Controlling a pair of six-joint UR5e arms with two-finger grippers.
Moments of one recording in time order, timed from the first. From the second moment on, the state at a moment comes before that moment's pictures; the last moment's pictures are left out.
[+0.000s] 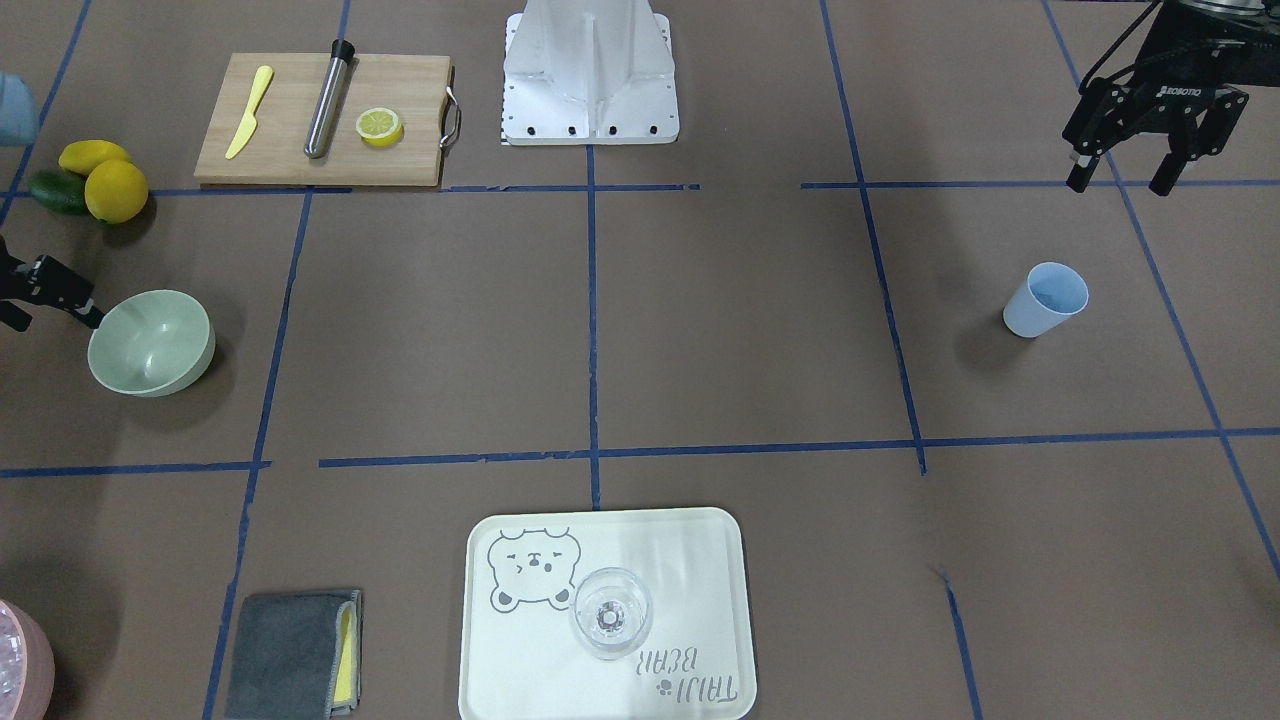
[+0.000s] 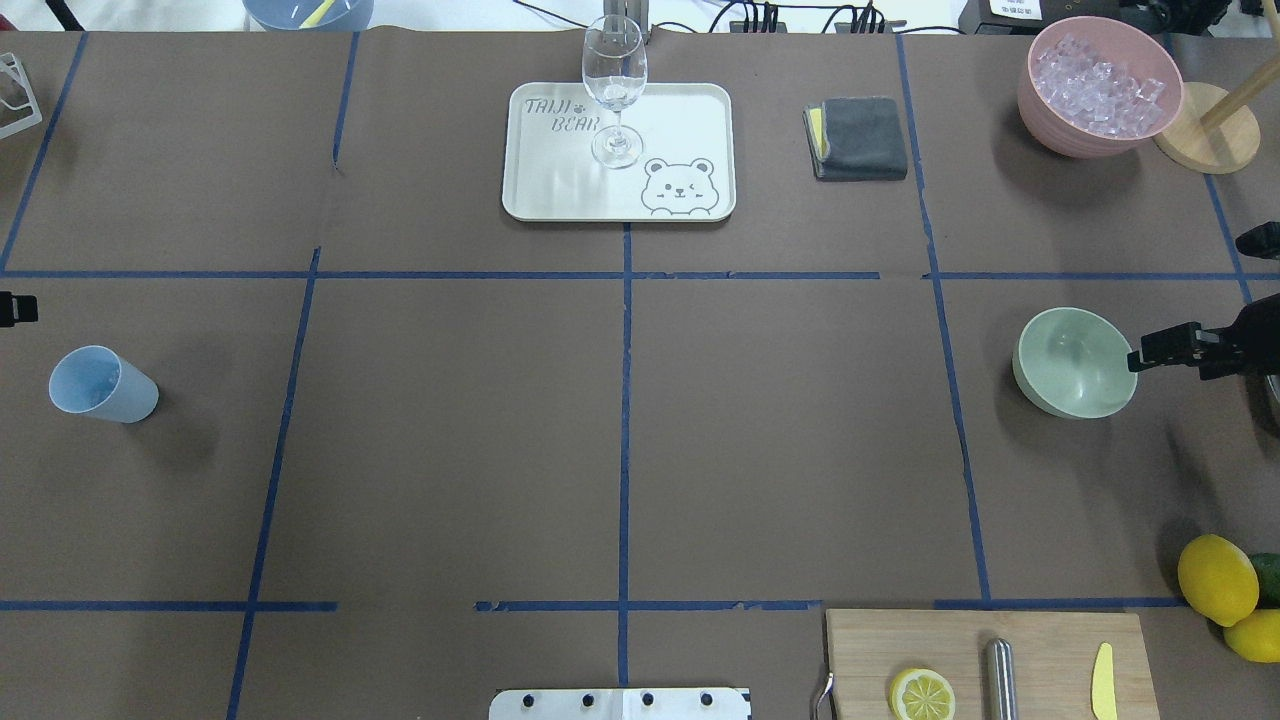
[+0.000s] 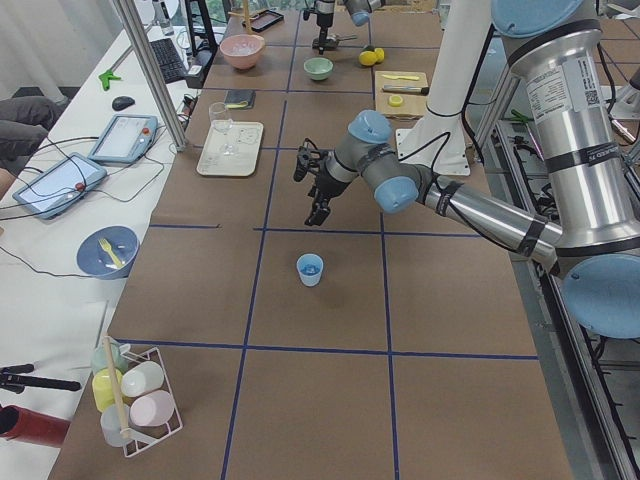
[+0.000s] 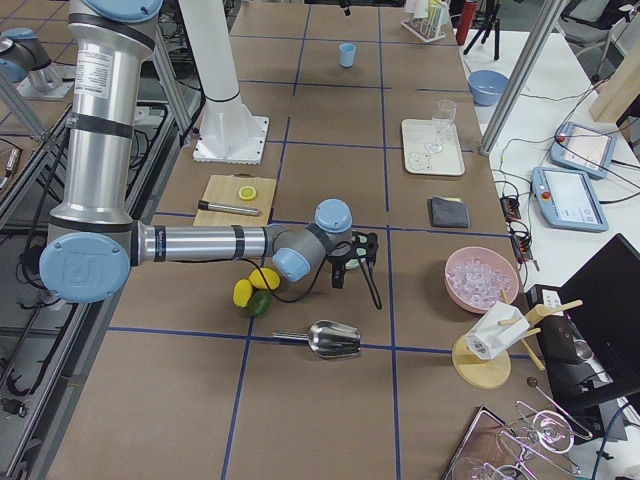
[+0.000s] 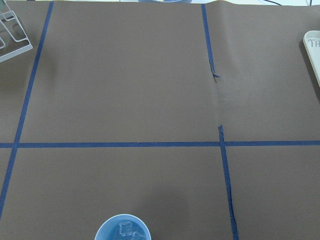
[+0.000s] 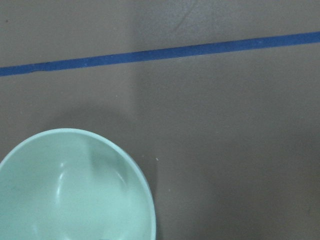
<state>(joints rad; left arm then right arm) -0.98 -1.25 -2.26 -2.12 -1.88 -0.93 1.03 -1.72 1.67 -0.85 2.23 0.90</state>
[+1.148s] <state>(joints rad) -0.94 -1.18 -2.22 -2.24 -1.83 -0.94 0.95 -1.70 1.67 -0.85 2.23 0.95</state>
